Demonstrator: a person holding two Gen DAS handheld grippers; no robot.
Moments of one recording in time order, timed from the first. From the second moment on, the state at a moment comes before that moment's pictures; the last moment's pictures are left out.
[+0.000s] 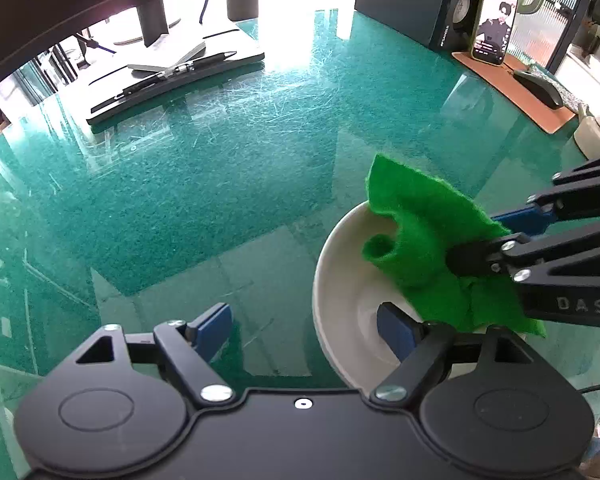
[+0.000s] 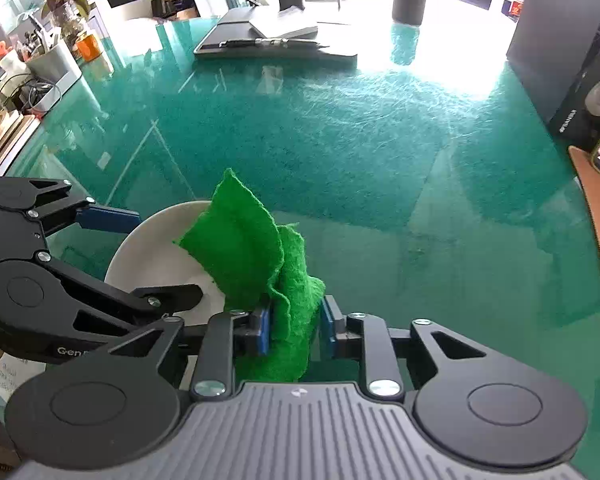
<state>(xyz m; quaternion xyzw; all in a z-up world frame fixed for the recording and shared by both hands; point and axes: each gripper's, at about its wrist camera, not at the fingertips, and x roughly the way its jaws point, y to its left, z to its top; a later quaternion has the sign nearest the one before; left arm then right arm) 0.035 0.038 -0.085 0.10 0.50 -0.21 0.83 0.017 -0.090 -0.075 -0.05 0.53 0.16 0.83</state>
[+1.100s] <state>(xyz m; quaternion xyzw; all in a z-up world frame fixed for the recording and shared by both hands) 0.048 0.042 -0.094 0.06 0.53 -0.15 0.83 0.008 -0.073 -0.099 0.00 0.60 0.13 0.79</state>
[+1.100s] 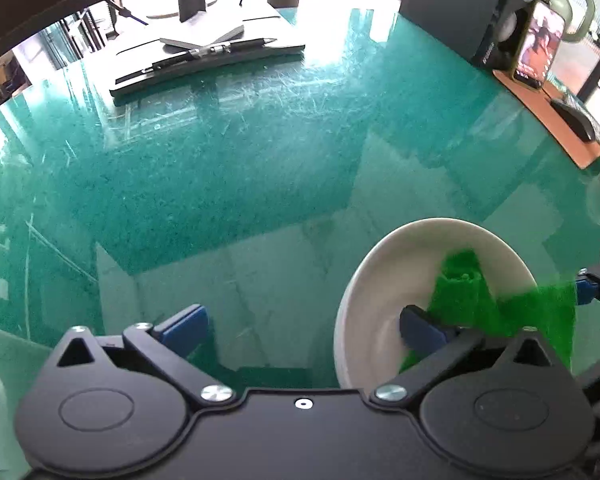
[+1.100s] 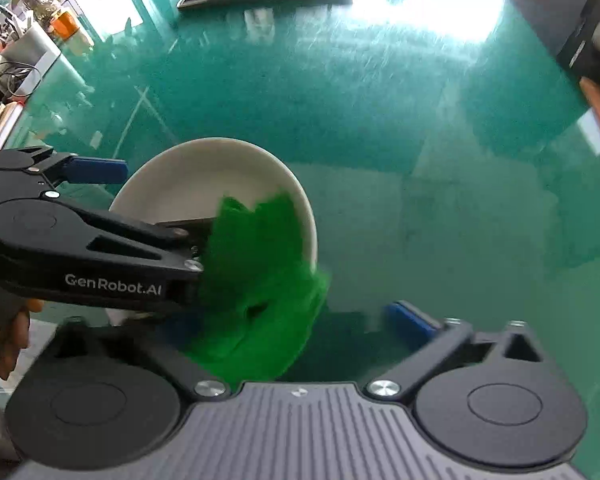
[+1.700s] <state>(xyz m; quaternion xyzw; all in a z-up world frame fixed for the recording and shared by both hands) 0.034 0.069 -0.070 0.04 0.54 -0.16 0.83 -0.008 -0.088 -0.073 -0.01 0.58 0.11 0.81</state>
